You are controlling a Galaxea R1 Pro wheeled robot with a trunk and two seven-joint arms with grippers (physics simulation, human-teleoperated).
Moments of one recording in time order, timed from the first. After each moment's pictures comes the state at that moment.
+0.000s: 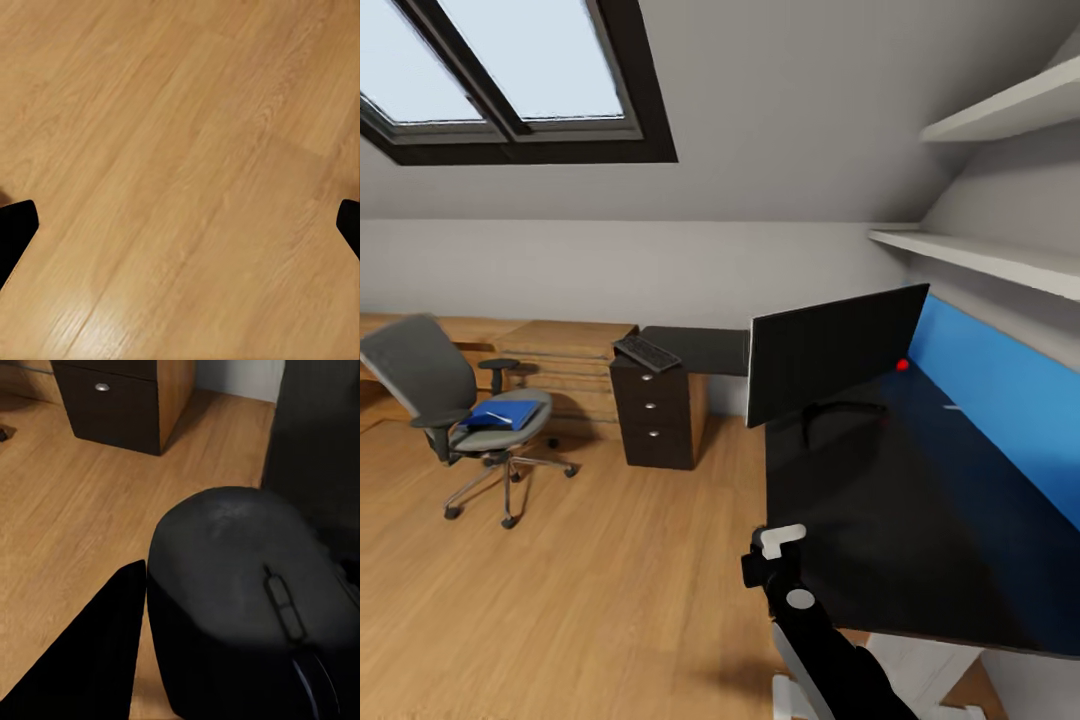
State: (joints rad) left arm -0.07 0.02 0.01 -0.59 0.25 -0.22 0.27; right arm -0.39 0.09 0.45 -1.00 -0.17 0.26 -0.27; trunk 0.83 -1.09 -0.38
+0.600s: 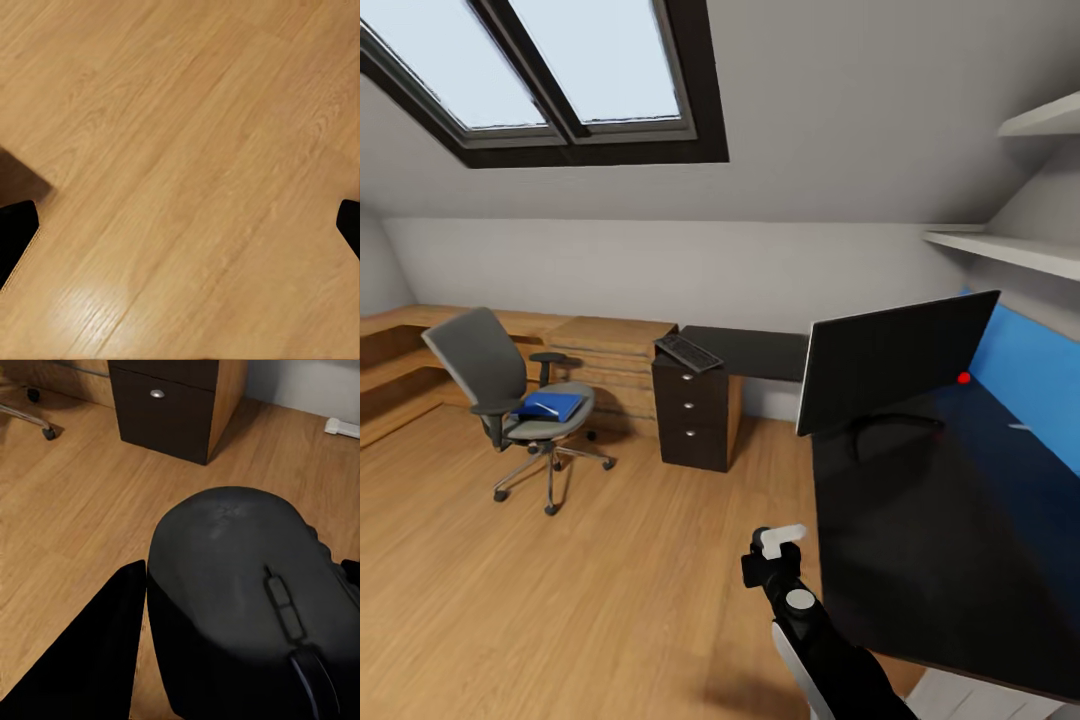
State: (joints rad) left arm -0.07 0.02 0.01 -0.57 0.25 -0.22 0.27; right arm -0.39 0.09 0.45 -1.00 -0.16 0.26 -0.27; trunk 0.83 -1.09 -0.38
